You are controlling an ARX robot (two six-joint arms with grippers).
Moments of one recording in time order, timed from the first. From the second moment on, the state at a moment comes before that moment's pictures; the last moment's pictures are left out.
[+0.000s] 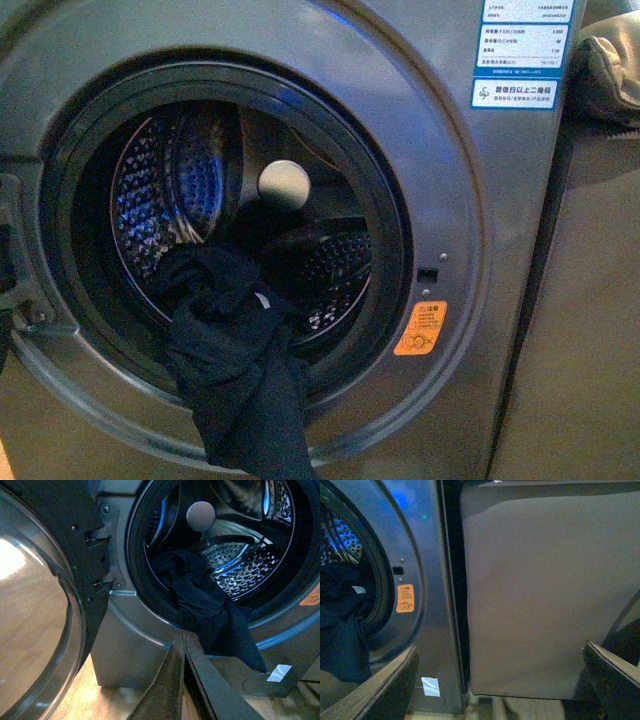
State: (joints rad) left arm 0.00 0.07 0.08 -0.01 0.00 0.00; right arm 0.00 0.00 0.01 0.00 0.00 0.00
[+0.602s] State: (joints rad) left arm 0.00 0.00 0.02 -0.01 0.00 0.00; right arm 0.00 0.00 0.01 0.00 0.00 0.00
